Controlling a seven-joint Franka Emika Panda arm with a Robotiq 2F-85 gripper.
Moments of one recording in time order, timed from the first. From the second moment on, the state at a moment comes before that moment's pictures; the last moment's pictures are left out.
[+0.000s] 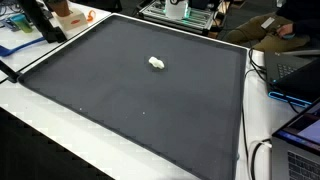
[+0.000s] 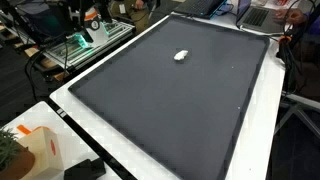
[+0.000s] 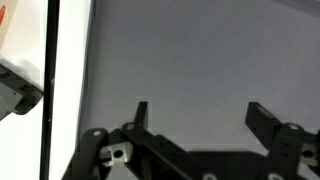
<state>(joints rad) -0.04 -0.28 -0.39 -2.39 -0.01 2.12 -0.69</state>
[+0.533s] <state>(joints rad) -0.07 -0.29 -0.35 -2.40 0.03 2.14 -0.65</state>
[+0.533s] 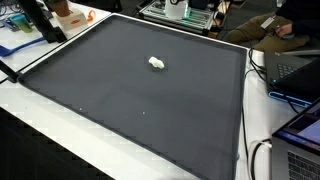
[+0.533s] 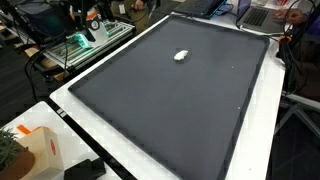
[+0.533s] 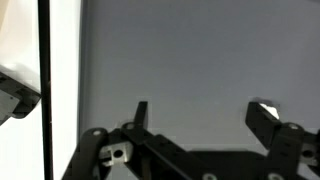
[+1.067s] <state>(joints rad) -0.05 -0.37 -0.20 -2.72 0.15 2.52 -0.40</state>
